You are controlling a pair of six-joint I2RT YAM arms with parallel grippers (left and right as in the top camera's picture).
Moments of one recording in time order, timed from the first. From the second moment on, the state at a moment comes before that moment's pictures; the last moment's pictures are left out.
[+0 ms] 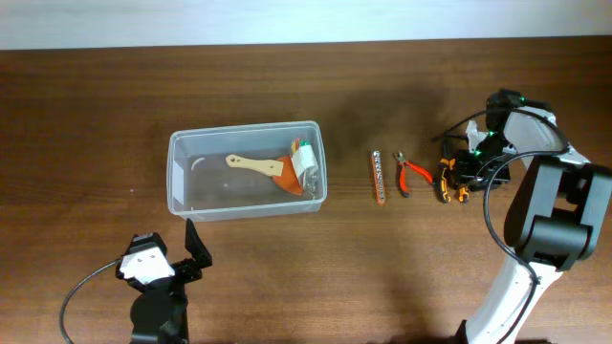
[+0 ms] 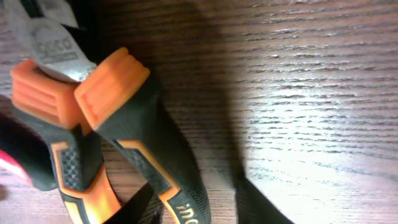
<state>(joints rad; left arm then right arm) -0.12 0.02 0.10 -0.29 -0.33 -0.22 -0.25 2.17 1.56 -1.10 -0.06 -0.14</state>
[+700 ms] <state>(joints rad) -0.12 0.02 0.10 -0.29 -0.33 -0.22 -0.18 2.04 1.88 -1.26 -0.17 -0.06</state>
